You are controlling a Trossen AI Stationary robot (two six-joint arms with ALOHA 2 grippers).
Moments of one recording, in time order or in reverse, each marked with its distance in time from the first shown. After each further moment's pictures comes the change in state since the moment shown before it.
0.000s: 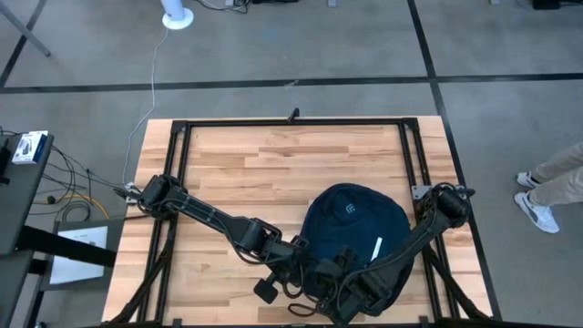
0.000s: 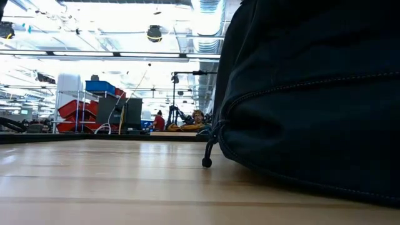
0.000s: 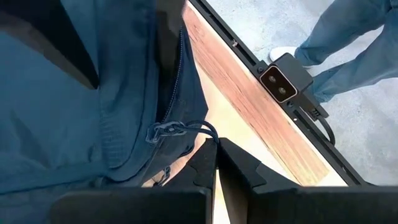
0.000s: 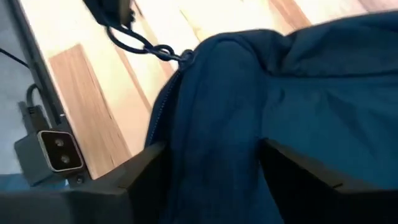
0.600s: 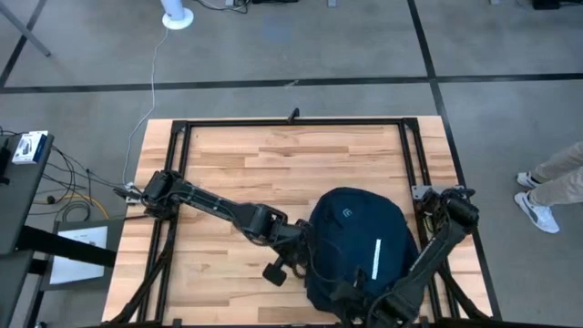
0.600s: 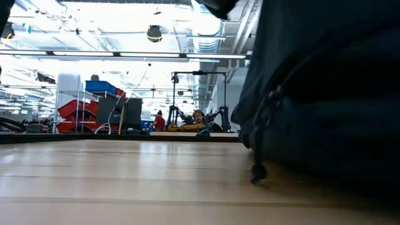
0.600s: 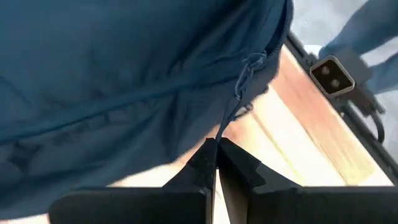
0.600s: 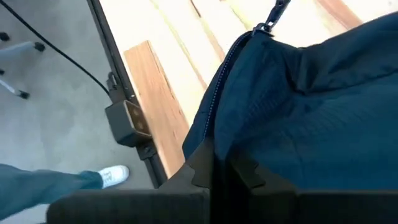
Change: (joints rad) left arm 0.110 0.000 0.001 -0.009 -0.027 0.037; right arm 0.179 0.000 0.035 0.054 0.073 0.129
